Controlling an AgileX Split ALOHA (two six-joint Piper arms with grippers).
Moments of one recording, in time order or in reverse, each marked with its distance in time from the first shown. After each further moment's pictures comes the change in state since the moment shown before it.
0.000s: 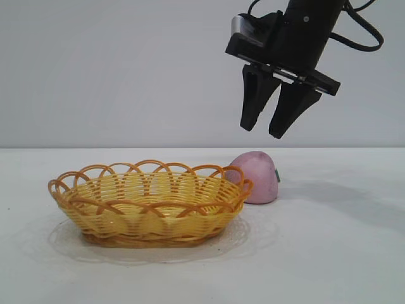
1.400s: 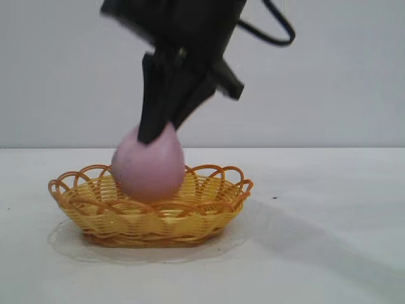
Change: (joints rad) left arm 0.000 -0.002 0.000 0.000 0.000 0.004; right arm 0.317 0.040 0.021 0.047 0.000 -0.093
